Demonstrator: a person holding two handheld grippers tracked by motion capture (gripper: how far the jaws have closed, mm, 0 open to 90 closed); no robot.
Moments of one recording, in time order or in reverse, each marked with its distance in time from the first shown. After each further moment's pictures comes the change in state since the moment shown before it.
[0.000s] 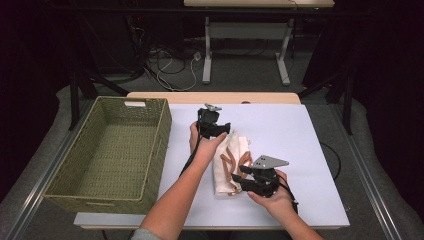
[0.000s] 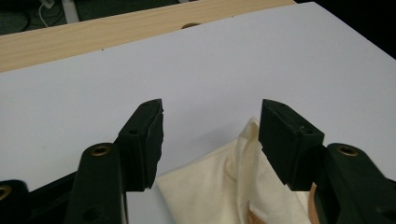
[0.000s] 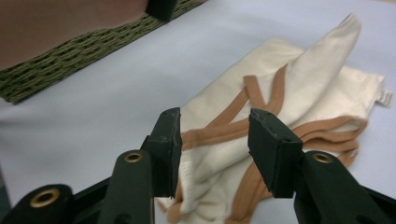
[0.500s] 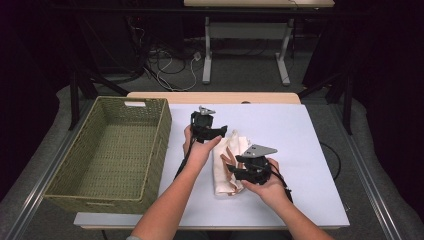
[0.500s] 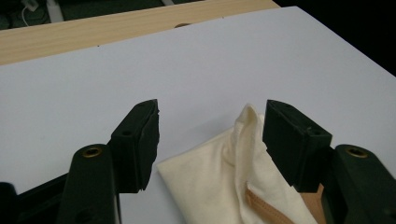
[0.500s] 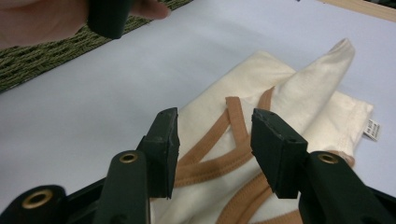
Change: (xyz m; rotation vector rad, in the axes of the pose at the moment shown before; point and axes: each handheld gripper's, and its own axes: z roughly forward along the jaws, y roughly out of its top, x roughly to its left) left arm 0.013 -0.015 -0.012 -0.027 -0.061 -0.011; right arm -0.009 0.022 0.028 0.046 -0.038 -0.050
